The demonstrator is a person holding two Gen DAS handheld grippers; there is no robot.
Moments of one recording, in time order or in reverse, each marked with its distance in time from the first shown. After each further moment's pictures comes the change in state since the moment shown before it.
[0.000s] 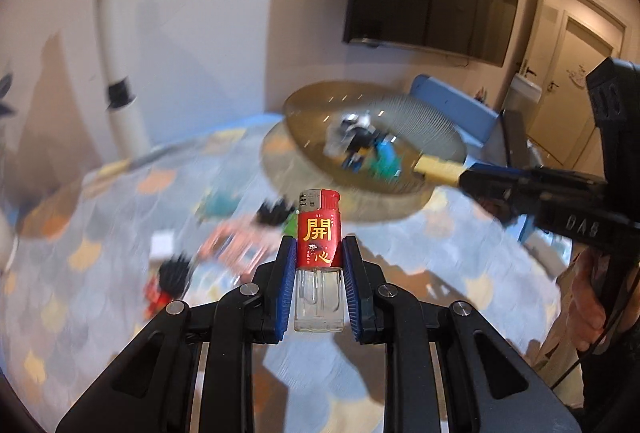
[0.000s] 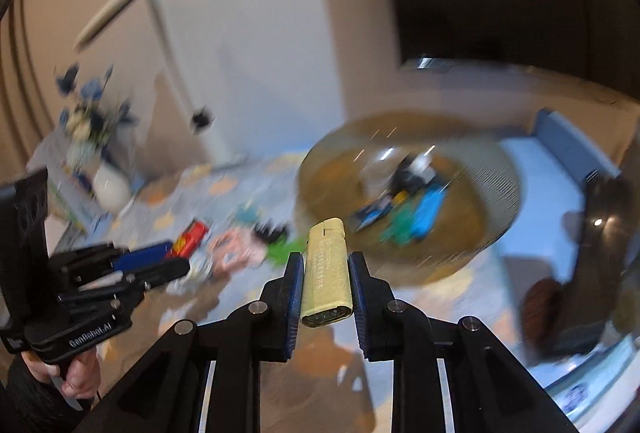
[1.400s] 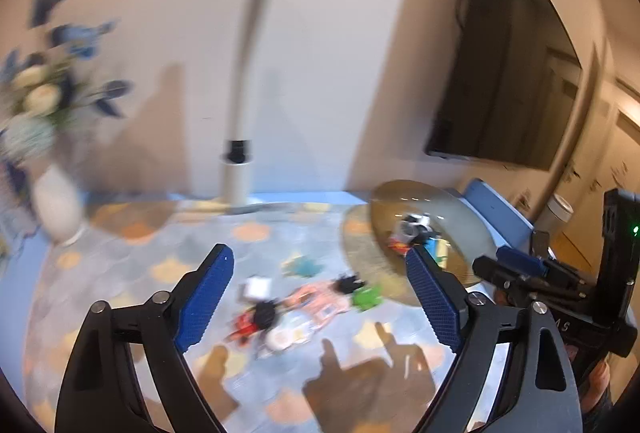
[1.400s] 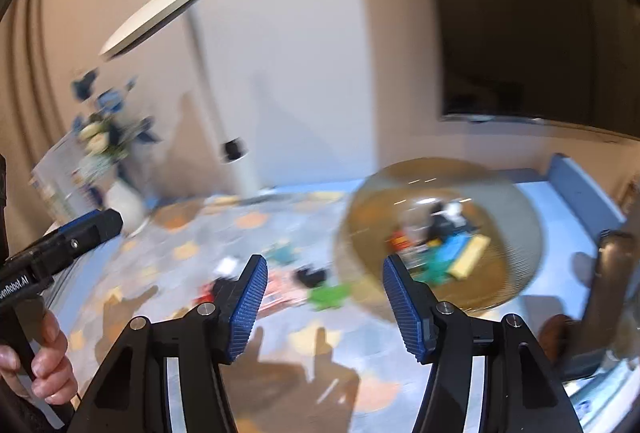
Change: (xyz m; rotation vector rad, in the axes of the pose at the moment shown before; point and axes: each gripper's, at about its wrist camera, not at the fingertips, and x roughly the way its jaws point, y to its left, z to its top) left arm -0.106 0.064 0.006 -0.272 -0.231 0.197; right arm 0.001 0.078 0.020 -0.072 -0.042 0.028
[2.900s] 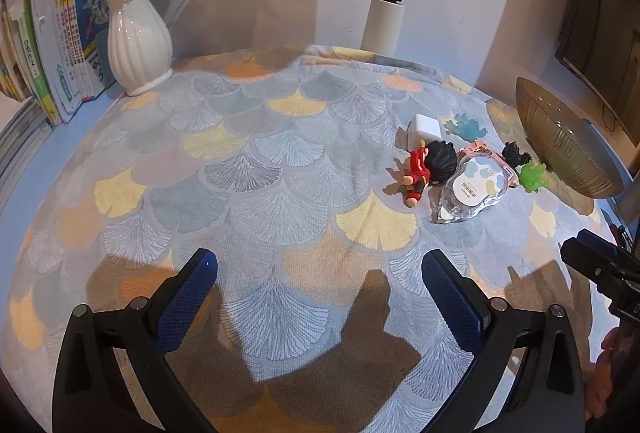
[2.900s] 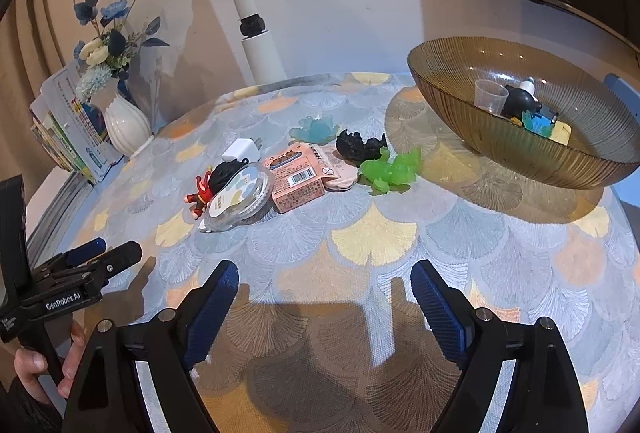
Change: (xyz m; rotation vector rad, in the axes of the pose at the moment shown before) left arm 0.060 0.096 -0.131 -0.098 0.226 0.279; right arm 0.098 0.012 -0.104 0.019 0.173 0.089
